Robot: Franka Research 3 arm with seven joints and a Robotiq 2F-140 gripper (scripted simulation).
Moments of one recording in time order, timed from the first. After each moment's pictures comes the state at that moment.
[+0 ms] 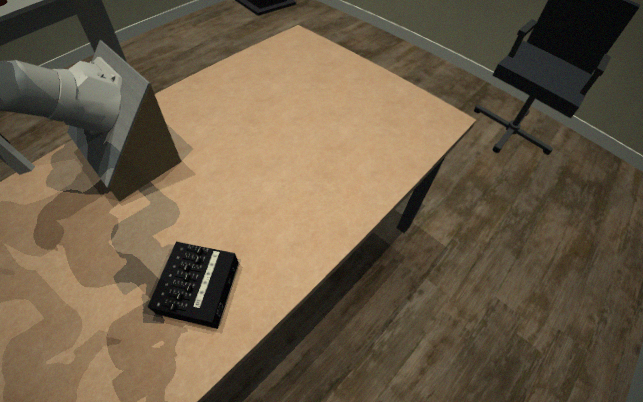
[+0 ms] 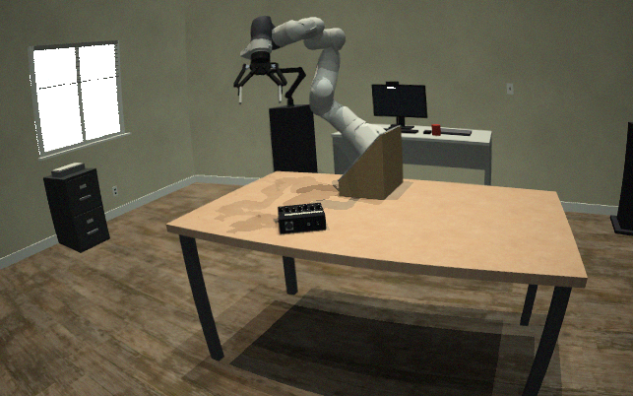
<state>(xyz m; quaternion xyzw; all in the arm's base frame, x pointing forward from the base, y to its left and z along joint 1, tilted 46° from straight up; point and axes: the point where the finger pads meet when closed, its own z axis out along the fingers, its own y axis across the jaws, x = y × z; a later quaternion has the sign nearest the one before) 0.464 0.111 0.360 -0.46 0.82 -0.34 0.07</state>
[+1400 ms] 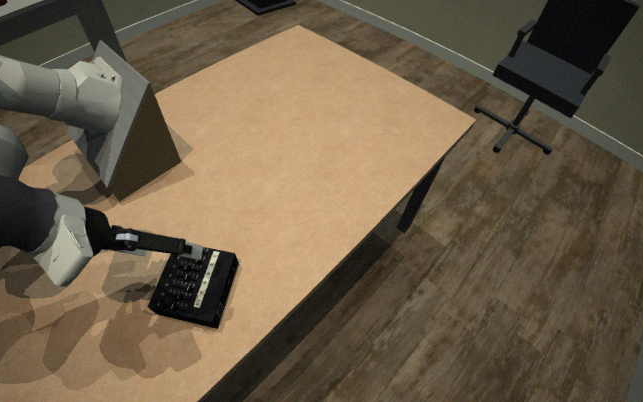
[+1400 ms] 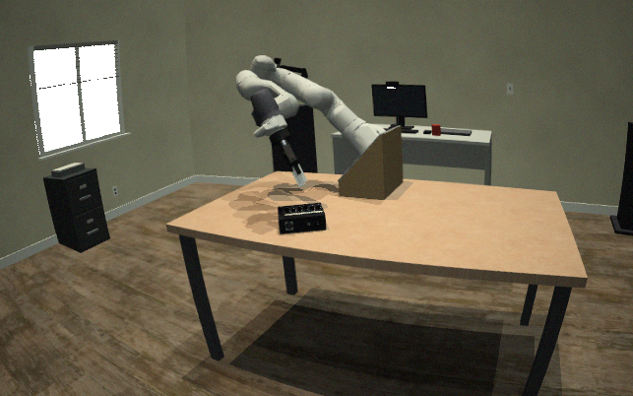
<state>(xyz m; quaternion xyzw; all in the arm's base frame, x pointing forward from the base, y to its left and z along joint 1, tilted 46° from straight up) 0.471 -0.010 0.043 -0.93 0.34 -0.11 -0.11</state>
